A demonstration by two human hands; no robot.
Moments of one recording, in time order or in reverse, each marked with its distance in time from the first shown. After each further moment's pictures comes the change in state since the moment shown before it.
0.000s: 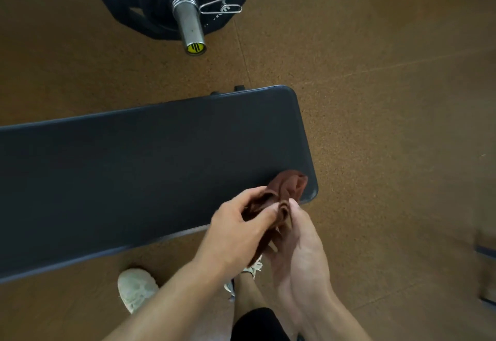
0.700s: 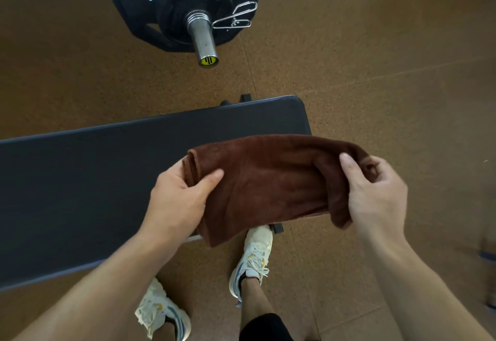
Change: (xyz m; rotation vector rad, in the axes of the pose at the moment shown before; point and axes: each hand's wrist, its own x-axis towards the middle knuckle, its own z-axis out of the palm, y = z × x) left_hand 0.010 0.013 -0.084 -0.101 0.352 0.003; right_hand 0.029 -0.098 -0.007 -0.677 0.458 -0.660
